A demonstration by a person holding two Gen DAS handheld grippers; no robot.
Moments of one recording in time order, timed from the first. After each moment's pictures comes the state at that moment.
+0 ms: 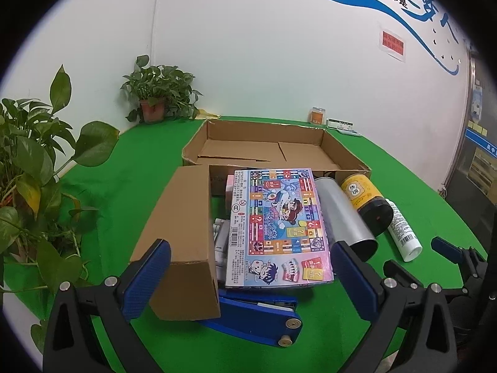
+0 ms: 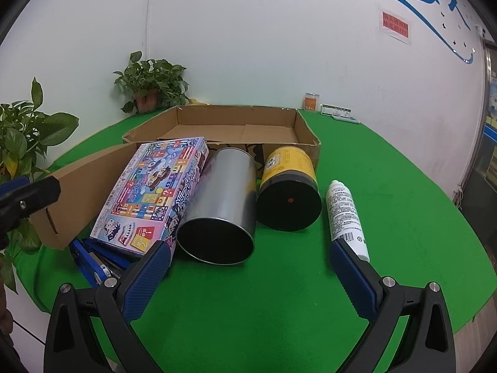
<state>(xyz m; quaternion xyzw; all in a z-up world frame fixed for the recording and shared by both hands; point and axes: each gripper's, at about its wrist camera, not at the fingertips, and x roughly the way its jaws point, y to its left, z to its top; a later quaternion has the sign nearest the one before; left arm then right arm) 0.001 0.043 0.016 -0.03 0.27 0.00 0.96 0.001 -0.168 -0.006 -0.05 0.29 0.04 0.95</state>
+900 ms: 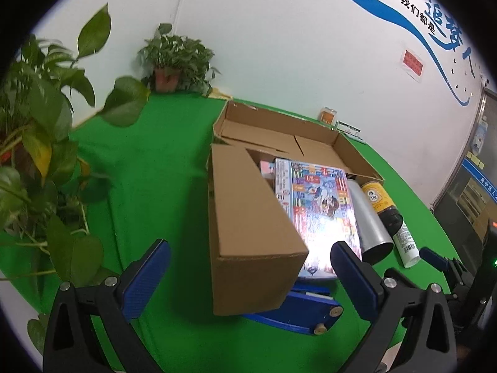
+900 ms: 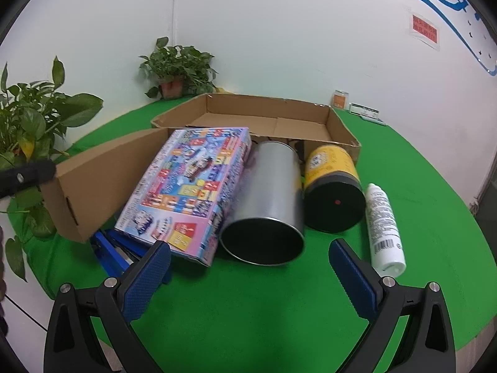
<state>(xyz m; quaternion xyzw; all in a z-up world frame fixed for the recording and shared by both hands) 0.006 0.121 0.000 -0.12 0.31 -0.02 0.94 0.012 -0.123 -0.007 -0.07 0.31 0.10 0.94</state>
